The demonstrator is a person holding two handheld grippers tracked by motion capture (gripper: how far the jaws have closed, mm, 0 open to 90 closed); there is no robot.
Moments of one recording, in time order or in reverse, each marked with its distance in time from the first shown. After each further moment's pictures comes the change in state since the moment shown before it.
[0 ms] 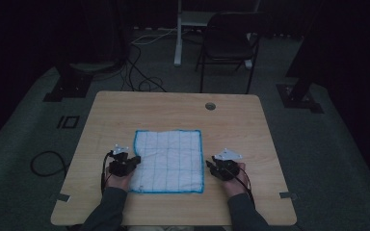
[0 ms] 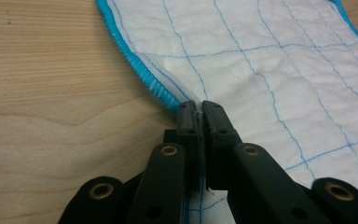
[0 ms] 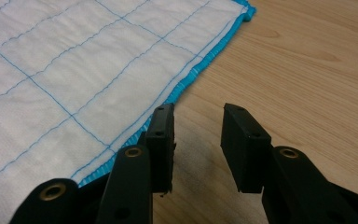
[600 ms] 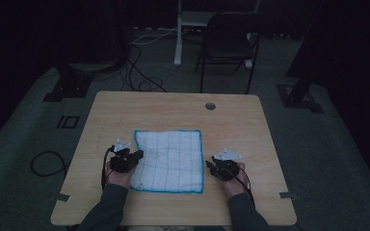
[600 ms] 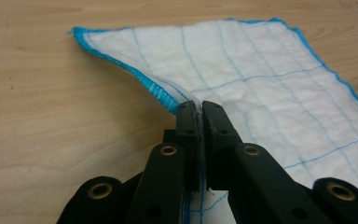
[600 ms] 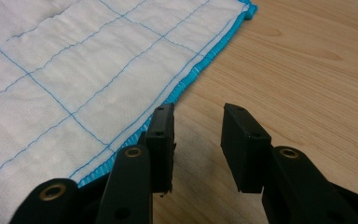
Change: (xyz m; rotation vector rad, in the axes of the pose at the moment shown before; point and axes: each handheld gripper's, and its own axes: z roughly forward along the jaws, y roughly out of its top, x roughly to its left) left arm -0.021 0.022 -0.019 -0.068 -0.023 0.072; right arm 0.000 0.000 0.001 0.006 0.003 -0.003
